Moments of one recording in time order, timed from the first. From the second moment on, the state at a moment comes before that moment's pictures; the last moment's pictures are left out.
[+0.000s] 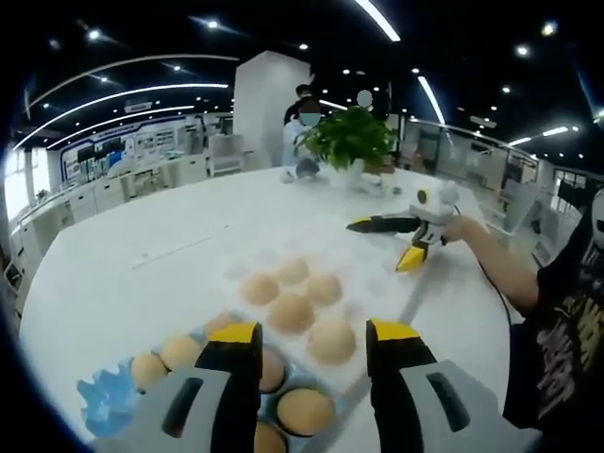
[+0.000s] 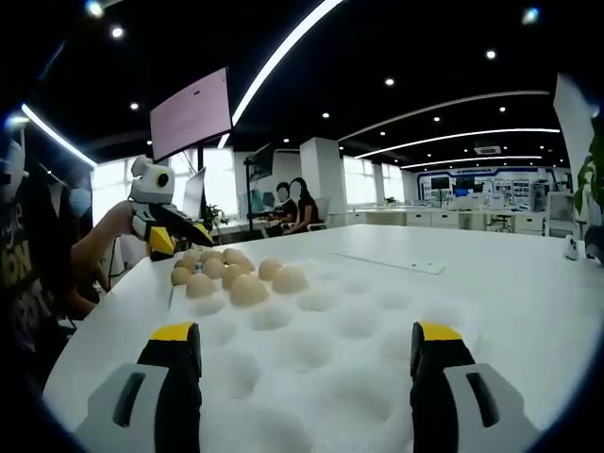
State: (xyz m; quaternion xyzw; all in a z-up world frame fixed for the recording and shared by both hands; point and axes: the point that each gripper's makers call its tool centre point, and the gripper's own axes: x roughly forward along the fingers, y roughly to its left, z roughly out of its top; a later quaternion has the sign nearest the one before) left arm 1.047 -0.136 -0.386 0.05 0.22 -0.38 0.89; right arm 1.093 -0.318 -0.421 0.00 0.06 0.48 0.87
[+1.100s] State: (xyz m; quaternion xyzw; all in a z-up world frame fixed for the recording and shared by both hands) left arm 1.062 -0.183 -0.395 0.09 0.22 -0.40 0.88; right arm 1.092 -0.318 -0.421 0.00 0.07 0.48 0.87
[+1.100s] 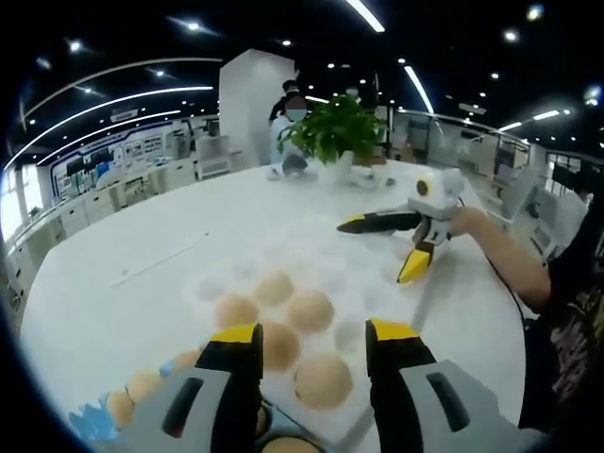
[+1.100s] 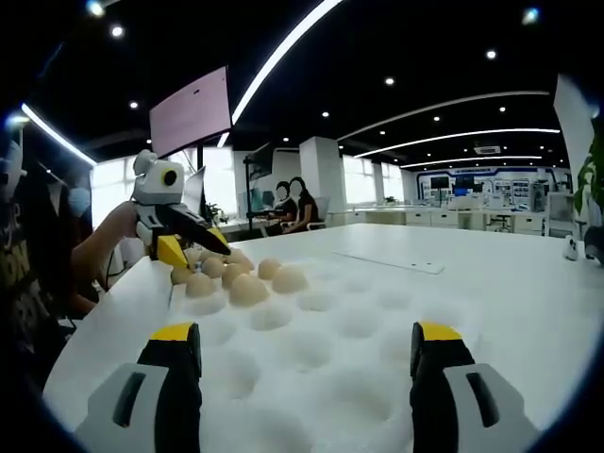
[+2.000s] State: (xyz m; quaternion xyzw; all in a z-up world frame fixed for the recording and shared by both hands) left arm 1.068 -0.210 -0.409 0.14 0.24 -0.41 0.87; right arm 1.093 -0.317 -0.422 -0.01 0.07 0.48 0.87
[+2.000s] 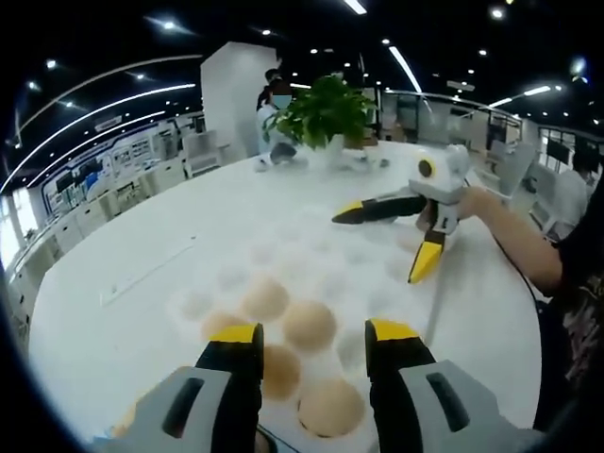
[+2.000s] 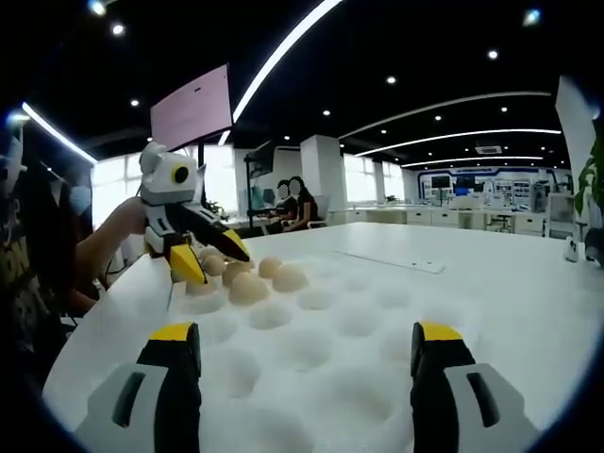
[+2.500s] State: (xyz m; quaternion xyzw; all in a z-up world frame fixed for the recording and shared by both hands) left arm 1.077 -0.211 -0.414 0.16 0.25 -0.41 0.86; right arm 1.093 -0.316 -0.422 -0.01 0.07 0.48 0.87
